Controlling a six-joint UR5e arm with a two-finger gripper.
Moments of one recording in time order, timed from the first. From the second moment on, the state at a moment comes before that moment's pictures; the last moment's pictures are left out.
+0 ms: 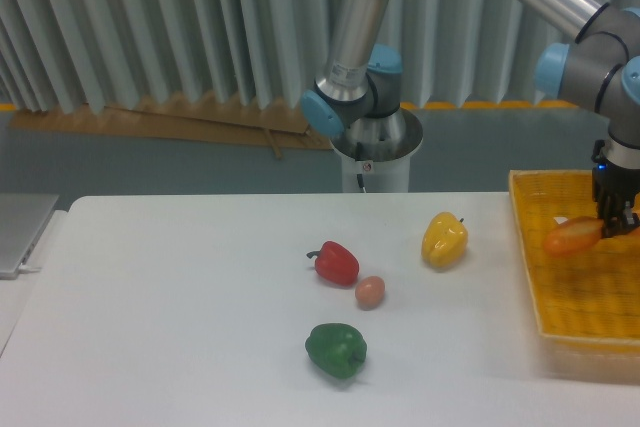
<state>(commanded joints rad) 2.97 -1.91 -1.56 -1.19 1.61 2.32</state>
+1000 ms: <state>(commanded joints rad) 2.87 -1.88 -1.54 -1.16 1.57 2.16</state>
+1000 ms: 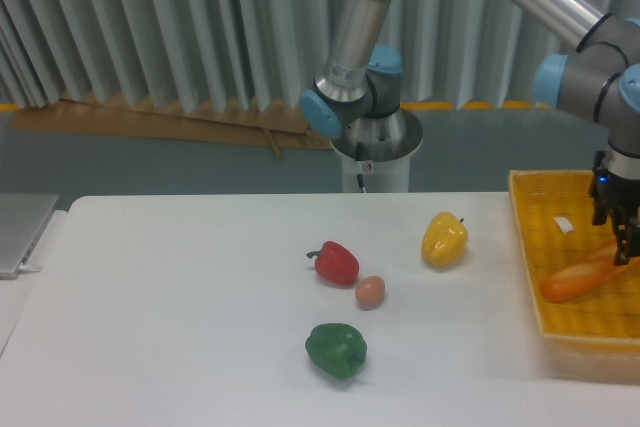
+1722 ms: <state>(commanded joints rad) 2.61 -1.83 -1.54 -1.19 1.58 1.87</state>
